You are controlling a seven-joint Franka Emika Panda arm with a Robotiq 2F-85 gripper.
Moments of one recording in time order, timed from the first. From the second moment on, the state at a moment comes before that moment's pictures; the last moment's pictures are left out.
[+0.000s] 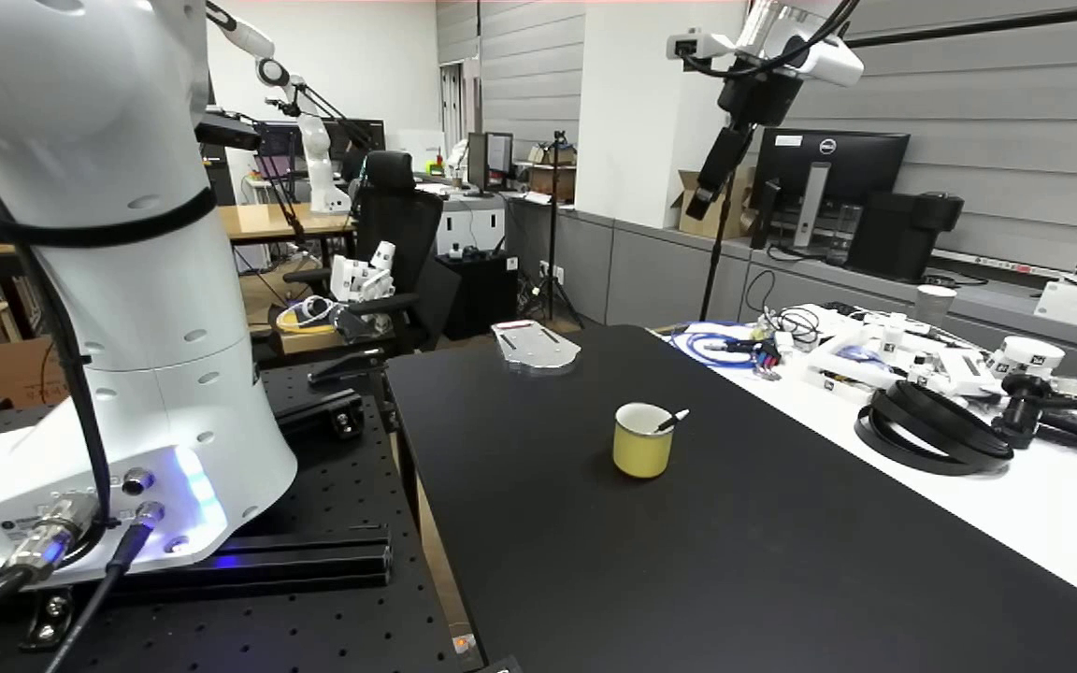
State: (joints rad) arm -0.03 0.21 -0.03 -1.93 0.37 2.01 0.65
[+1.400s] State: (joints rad) arm -0.04 0.69 -0.05 -1.60 0.41 2.04 0.73
